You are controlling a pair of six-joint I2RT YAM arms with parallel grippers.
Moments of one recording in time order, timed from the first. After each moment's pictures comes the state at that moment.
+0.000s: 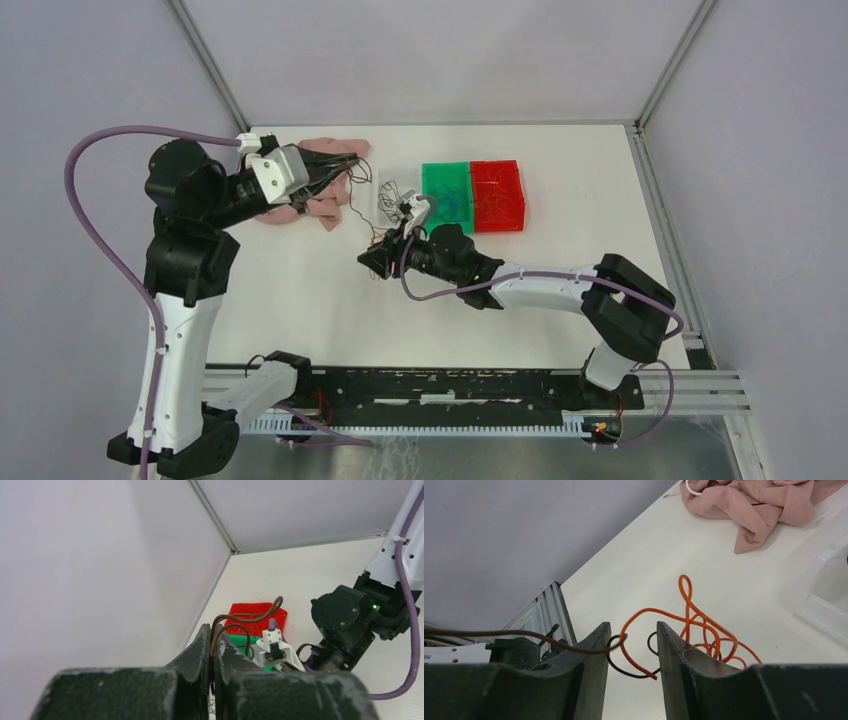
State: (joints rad) left arm -0.24 0.99 1.55 -0.50 0.90 0.49; right arm 1.03 1.67 0.95 0.65 -0.09 0.51
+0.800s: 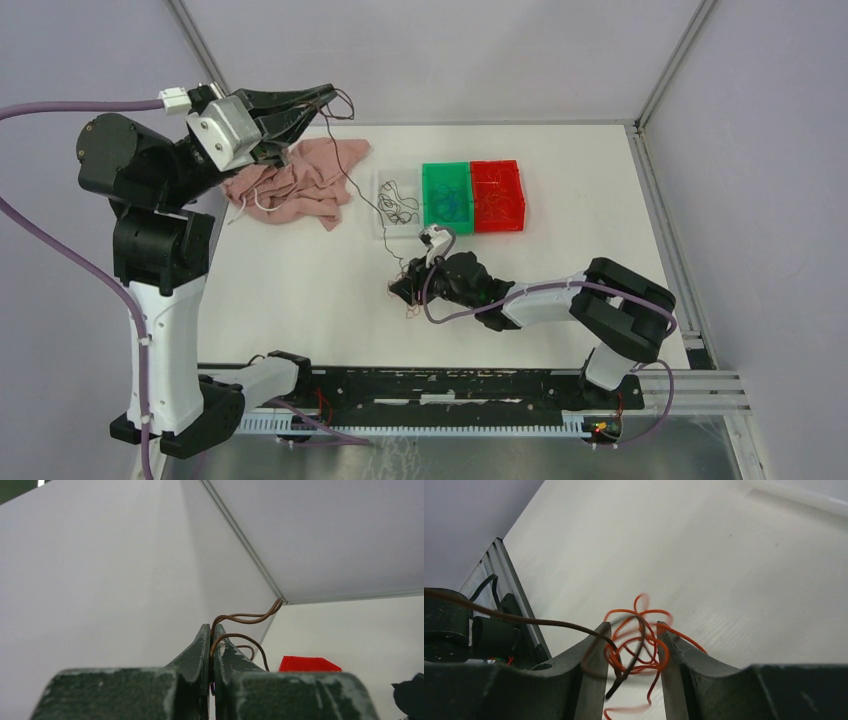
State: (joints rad) left arm -0.24 1.14 1.92 -0.36 0.84 0.35; right arm 1.03 1.67 0.68 0.72 -0.02 0.55
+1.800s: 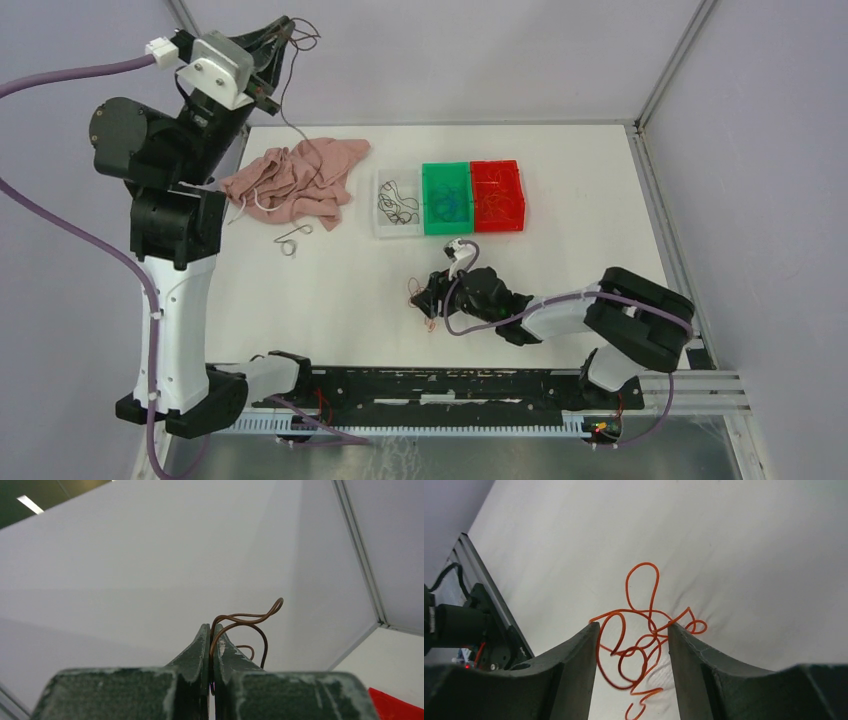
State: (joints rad) left arm -0.24 1.23 1.98 -0.18 0.40 0.35; right arm 1.03 1.63 0.47 0.78 0.07 0.60
